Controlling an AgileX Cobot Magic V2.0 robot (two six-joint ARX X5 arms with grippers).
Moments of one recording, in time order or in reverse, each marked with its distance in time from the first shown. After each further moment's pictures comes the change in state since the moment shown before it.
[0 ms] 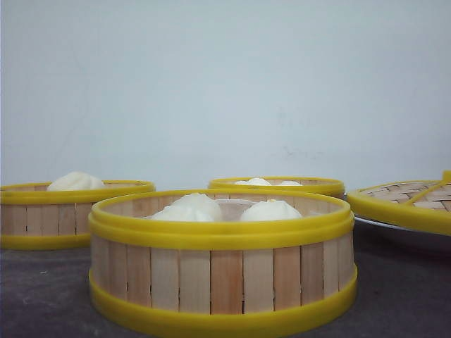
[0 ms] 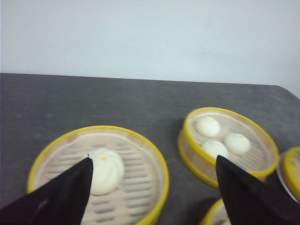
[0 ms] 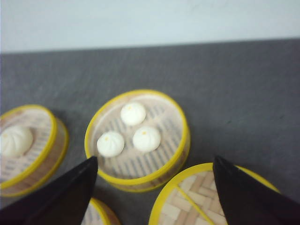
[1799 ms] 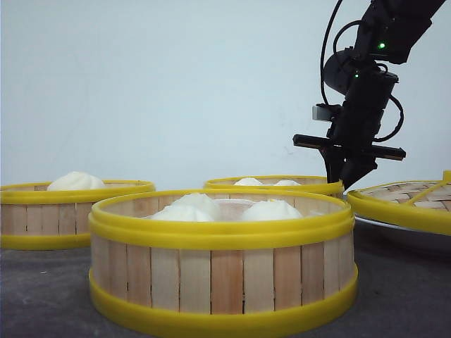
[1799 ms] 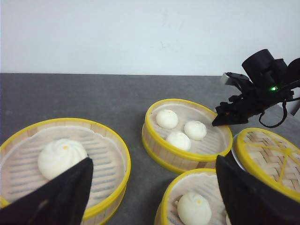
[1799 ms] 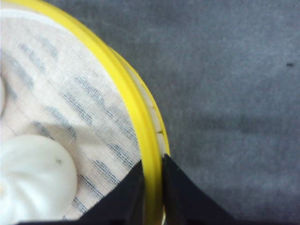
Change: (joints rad) left arm -0.100 -0.141 0.000 -0.140 0.014 -0.023; right arm 0.072 0.875 0.256 0.164 0.163 0.091
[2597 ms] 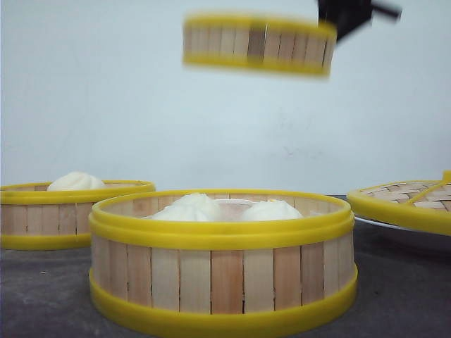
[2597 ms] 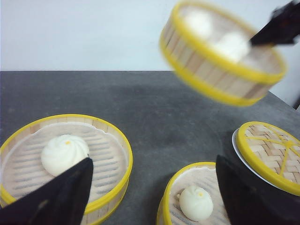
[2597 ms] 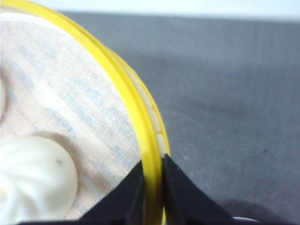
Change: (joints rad) left arm 0.000 -0.021 0.000 -0.026 0.000 0.023; right arm 0.058 -0.340 0.381 -0.396 -0.096 -0.116
